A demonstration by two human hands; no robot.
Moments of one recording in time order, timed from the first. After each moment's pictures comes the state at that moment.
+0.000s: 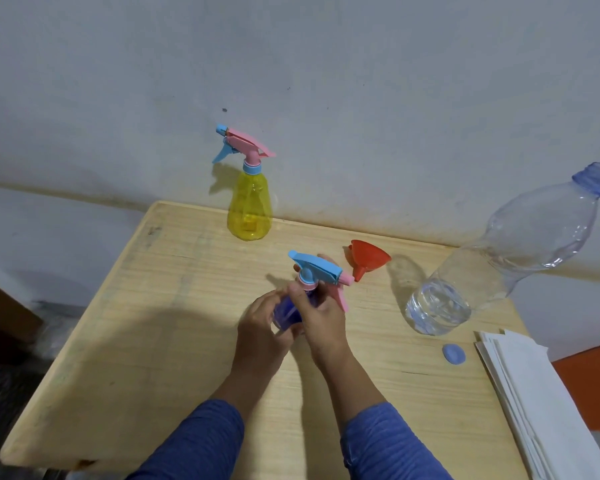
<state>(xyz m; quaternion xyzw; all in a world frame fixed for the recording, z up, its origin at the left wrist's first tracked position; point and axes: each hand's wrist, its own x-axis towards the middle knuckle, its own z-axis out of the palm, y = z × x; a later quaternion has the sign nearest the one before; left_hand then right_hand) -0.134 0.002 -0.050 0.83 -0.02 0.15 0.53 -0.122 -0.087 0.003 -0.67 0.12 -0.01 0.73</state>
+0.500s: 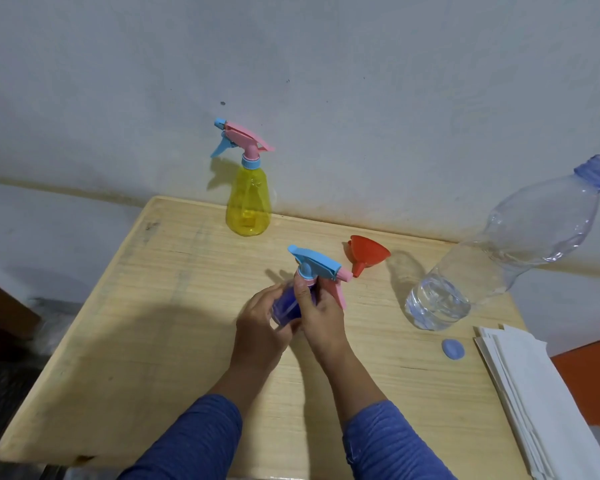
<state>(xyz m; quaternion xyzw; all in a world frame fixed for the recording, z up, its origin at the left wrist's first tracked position) -0.133 0.004 -0.052 0.84 -0.04 0.17 0.52 -0.124 -0.088 0.001 -0.72 0.09 -0.01 0.68</state>
